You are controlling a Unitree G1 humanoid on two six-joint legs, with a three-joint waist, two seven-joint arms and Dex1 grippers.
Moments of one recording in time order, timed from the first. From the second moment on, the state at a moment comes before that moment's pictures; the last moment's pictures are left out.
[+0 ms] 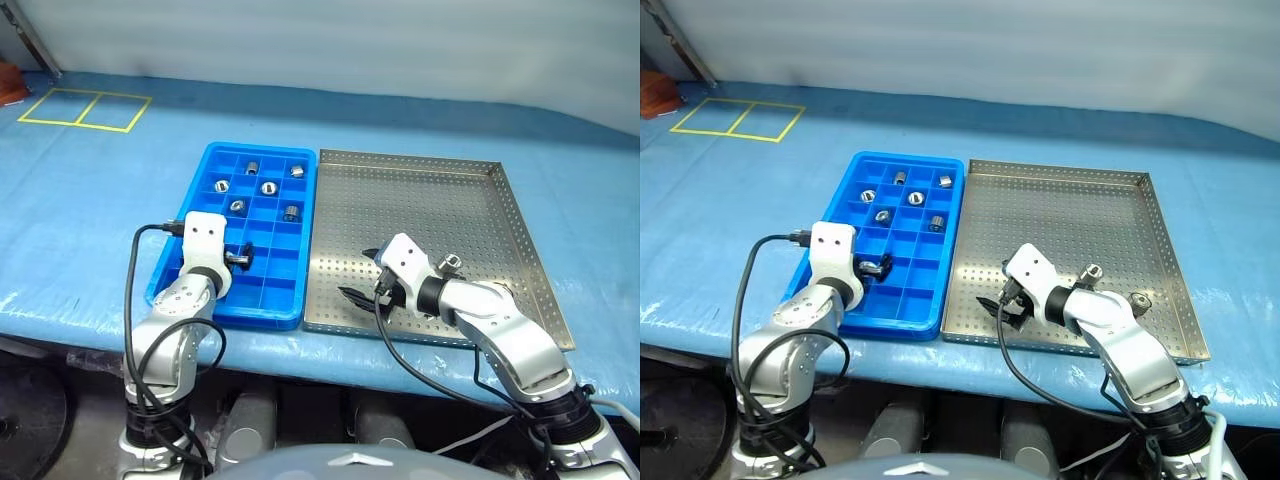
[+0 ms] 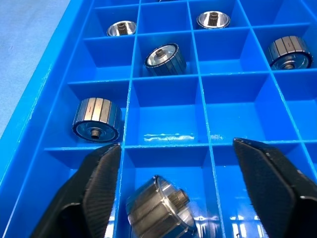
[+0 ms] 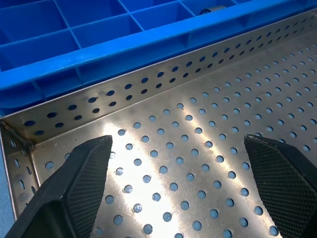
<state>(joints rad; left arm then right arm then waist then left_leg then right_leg) -0.16 0.12 0.04 -0.59 -0.09 1.09 0.00 -0.14 -0.58 0.21 -0.48 0.24 0.68 0.61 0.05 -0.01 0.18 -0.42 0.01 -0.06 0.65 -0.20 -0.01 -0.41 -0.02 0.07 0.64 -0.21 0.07</state>
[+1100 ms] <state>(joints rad) -0.25 0.24 -0.32 -0.44 -0.28 0.60 -0.57 0.02 -0.71 -0.02 -0.60 0.27 1.08 0.51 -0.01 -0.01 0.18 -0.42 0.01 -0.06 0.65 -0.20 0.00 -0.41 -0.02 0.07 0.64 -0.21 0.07</state>
